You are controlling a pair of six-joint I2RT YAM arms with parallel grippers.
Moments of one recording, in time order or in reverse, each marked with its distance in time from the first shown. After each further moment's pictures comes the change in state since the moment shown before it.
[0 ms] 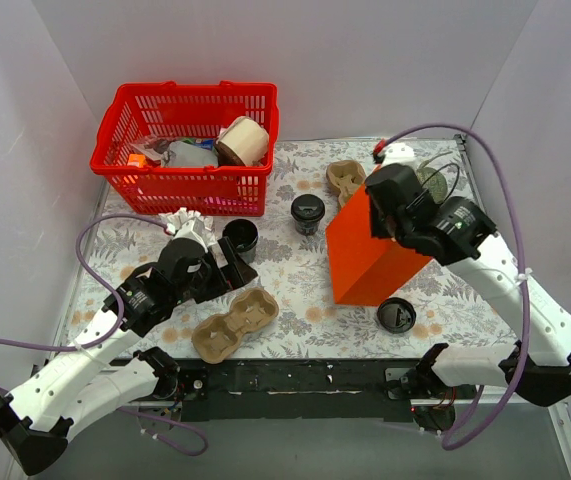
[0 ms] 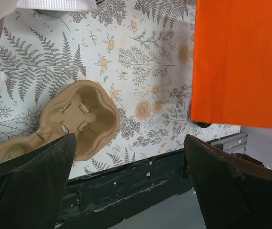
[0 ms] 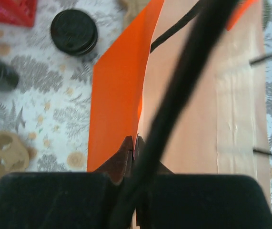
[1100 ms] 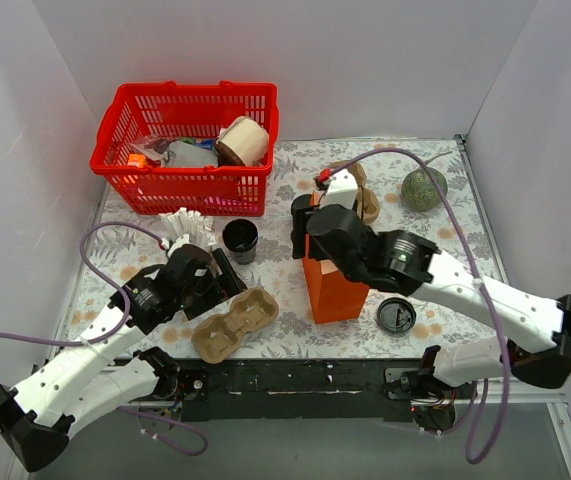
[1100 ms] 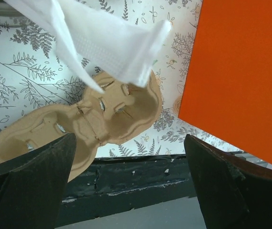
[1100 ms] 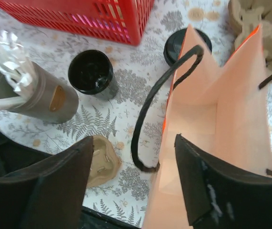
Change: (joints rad) left arm 0.000 0.027 -0.017 -0.188 -0.067 -0.116; right arm 0.411 0.114 -0.131 0.335 0.115 0.240
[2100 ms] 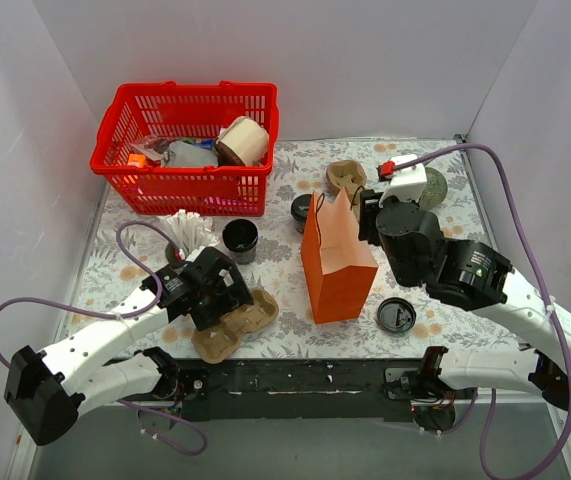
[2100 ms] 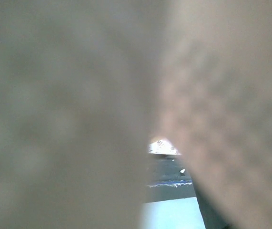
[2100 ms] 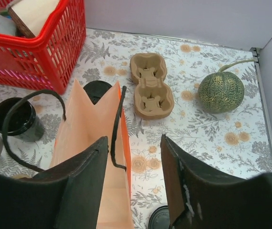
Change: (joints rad) left arm -0.034 0.185 -0.057 0.010 0.045 -0.112; right arm -0.032 -0.298 -0.060 0.016 0.297 -0.338
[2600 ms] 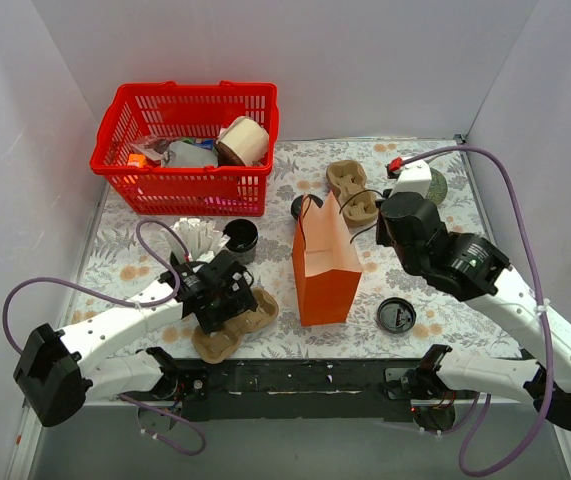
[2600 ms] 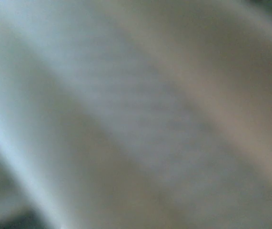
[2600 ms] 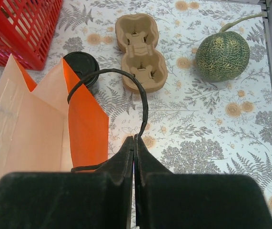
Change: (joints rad) left arm -0.062 0.107 0.002 0.003 -0.025 -0.055; right arm -0.233 0.000 -0.080 -0.066 -0.223 0.063
